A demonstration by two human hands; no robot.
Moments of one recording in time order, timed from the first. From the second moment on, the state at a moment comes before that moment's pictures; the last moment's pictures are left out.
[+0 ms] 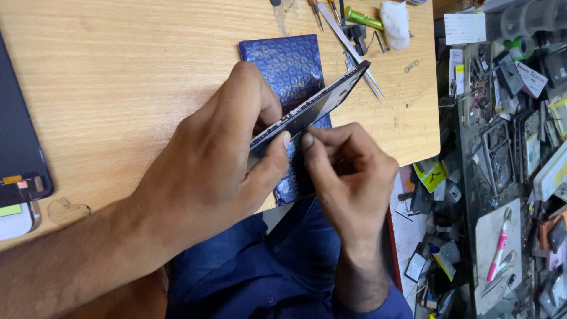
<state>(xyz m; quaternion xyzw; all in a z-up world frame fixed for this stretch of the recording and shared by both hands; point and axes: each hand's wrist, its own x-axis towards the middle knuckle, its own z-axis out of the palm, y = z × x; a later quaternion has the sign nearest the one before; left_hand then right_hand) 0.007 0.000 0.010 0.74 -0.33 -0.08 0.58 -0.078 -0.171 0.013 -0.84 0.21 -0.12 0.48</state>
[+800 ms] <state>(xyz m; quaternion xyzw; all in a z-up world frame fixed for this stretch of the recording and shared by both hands) 0.006 0.002 0.009 0.73 -0.33 -0.06 0.60 -0.081 -0.146 0.019 -0.84 0.21 -0.10 0.50</state>
